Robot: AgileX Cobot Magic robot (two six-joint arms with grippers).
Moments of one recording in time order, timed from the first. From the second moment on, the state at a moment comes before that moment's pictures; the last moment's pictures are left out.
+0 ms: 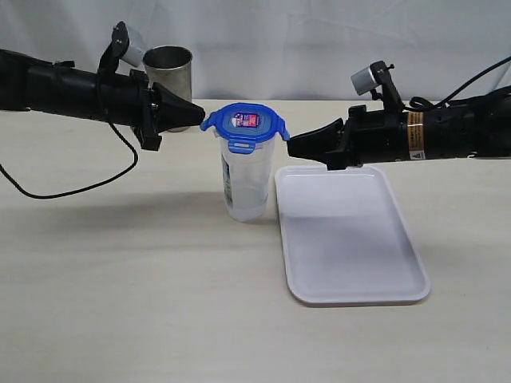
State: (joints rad) left arm -0.10 2.12 -1.39 -1.47 1.04 2.07; right arm 0.06 1.96 -1.11 -1.56 -0.99 1.26
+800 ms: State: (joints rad) left arm -0.16 2.12 -1.39 -1.57 0.91 2.11; right arm 0.06 1.96 -1.11 -1.58 -0.98 1.27
